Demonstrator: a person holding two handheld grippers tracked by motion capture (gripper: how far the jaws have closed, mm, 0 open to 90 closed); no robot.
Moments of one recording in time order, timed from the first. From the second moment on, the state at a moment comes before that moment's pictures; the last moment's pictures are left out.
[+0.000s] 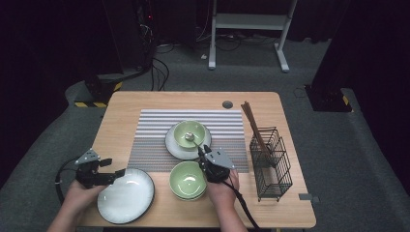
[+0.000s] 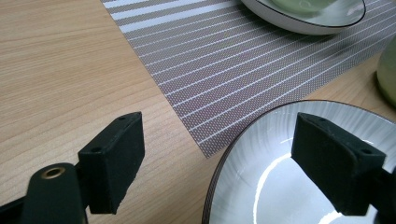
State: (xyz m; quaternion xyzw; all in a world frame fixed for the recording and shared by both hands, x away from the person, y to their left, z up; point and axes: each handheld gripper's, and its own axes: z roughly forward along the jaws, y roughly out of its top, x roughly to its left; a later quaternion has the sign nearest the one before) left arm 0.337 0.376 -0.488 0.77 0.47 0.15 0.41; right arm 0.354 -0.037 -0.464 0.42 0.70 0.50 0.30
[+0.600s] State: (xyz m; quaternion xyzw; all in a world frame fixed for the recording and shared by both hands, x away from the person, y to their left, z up) left arm 0.337 0.378 -0.488 0.77 0.47 0.15 0.41; right arm 0.381 -0.060 -0.461 0.45 0.68 0.48 0.32
